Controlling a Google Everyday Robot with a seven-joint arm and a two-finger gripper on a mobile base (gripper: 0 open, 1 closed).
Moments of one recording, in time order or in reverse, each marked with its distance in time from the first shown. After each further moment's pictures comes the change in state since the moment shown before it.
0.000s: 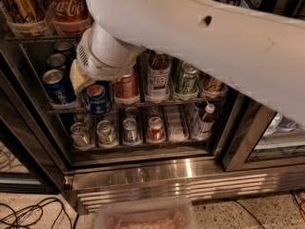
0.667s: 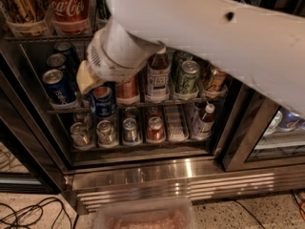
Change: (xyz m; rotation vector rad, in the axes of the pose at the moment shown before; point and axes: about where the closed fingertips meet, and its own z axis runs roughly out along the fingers) arm -0.008 0.007 -0.007 0.045 -0.012 -0.004
